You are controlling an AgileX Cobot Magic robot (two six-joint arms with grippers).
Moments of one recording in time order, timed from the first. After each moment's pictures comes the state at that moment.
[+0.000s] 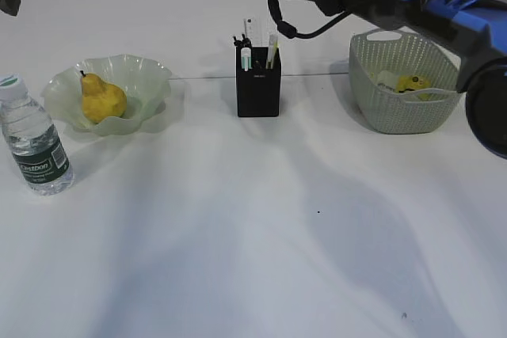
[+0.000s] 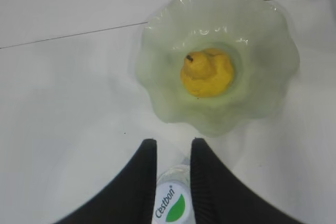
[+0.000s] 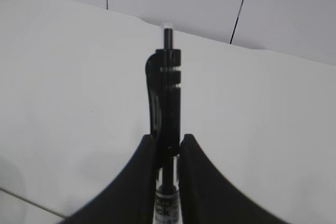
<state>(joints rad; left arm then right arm) -0.23 1.65 -1.54 0.36 0.88 -0.33 0.31 2.51 -2.39 -0.28 0.22 0.14</state>
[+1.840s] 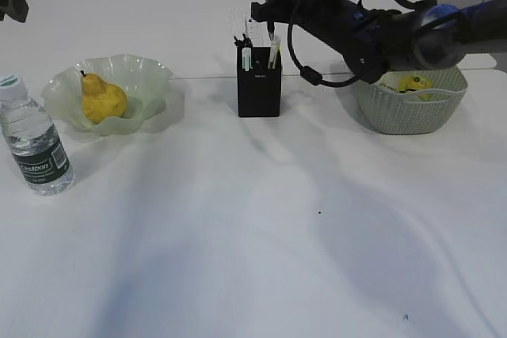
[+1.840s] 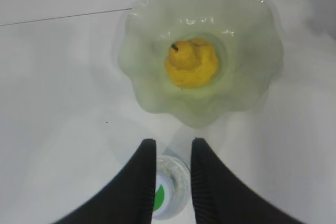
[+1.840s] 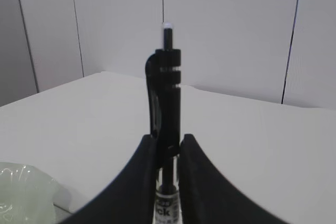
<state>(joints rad) -0.23 1.65 -1.54 0.29 0.90 -0.34 0.28 2.28 -1.70 -0.30 -0.56 0.23</state>
